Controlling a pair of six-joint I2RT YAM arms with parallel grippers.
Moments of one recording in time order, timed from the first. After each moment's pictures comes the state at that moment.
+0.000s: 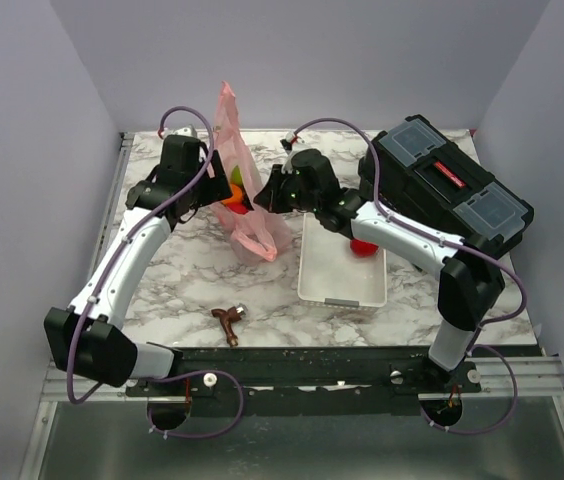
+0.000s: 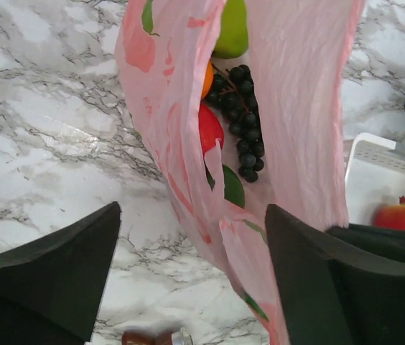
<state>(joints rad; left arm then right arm) -0.28 1.32 1.33 -0.69 -0.12 -0.49 0.79 1.77 1.47 -0.08 -0.09 0.57</state>
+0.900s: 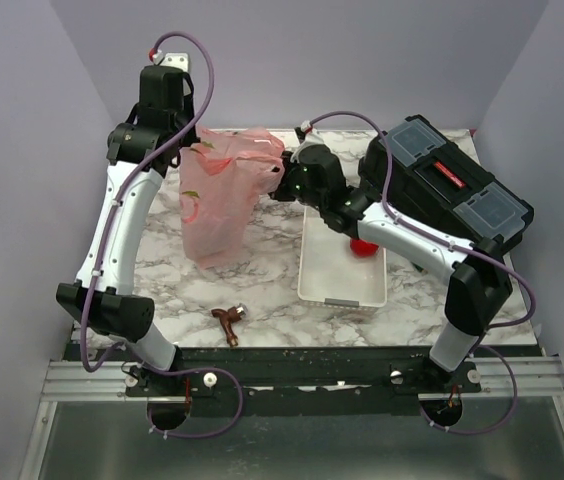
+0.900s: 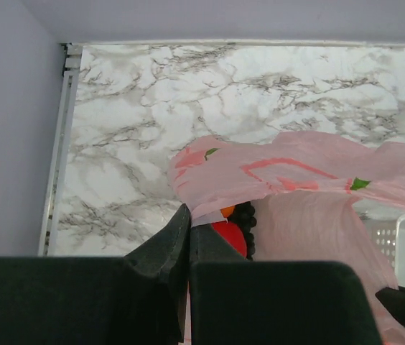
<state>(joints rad) -0.23 1.59 1.98 -0.88 -0.26 -0.13 0.79 1.73 1.46 -0.02 0.09 0.61</state>
